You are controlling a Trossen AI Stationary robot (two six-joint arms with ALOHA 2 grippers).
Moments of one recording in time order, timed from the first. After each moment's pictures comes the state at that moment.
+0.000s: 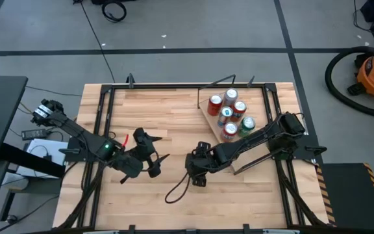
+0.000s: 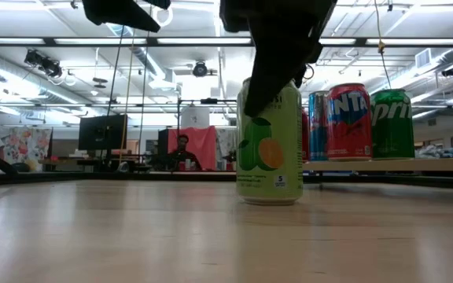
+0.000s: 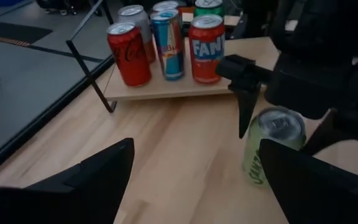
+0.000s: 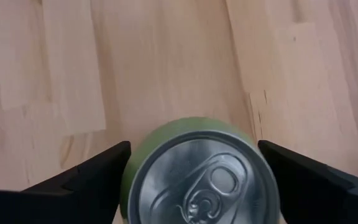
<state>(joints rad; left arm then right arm) -0.53 1.26 0.96 -0.38 -0.89 -0.50 0.33 1.93 1.49 -0.72 0.27 0.45</state>
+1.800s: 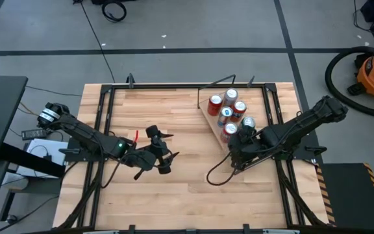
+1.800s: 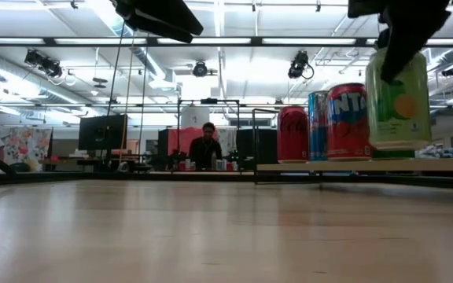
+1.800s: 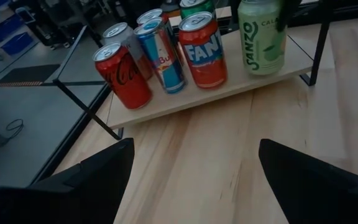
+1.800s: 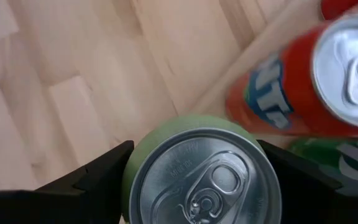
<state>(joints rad) -0.42 1.38 0.96 -0.17 -0.81 -0.14 0.41 1.32 1.07 -1.06 0.37 0.77</state>
